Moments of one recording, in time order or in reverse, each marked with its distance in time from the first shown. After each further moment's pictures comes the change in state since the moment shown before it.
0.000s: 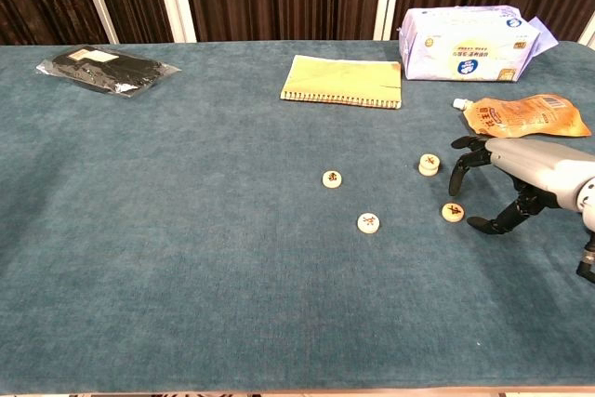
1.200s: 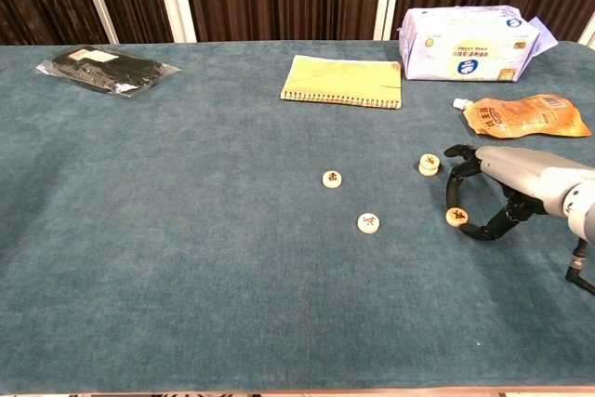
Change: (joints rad) left arm 0.000 0.001 -0.001 -0.004 -0.005 -0.002 0.004; right arm 0.000 -0.033 0.023 0.034 0.018 -0.043 -0.016
